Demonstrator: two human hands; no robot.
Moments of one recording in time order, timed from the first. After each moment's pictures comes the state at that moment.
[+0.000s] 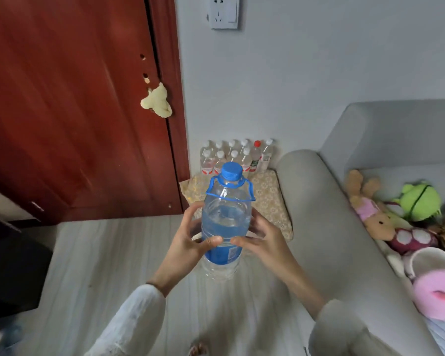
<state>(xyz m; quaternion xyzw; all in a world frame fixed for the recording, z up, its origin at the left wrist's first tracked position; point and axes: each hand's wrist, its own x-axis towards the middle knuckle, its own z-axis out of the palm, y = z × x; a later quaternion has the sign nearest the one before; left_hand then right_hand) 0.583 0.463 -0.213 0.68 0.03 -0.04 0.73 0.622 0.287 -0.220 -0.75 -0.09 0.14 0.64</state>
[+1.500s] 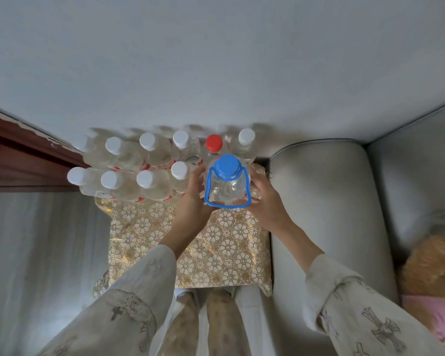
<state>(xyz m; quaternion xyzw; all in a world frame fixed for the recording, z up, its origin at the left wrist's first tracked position) 1.107 0.299 -0.493 0.80 0.19 -0.09 0.57 1.154 0.139 -0.507 -0.77 -0.06 0.26 0.59</state>
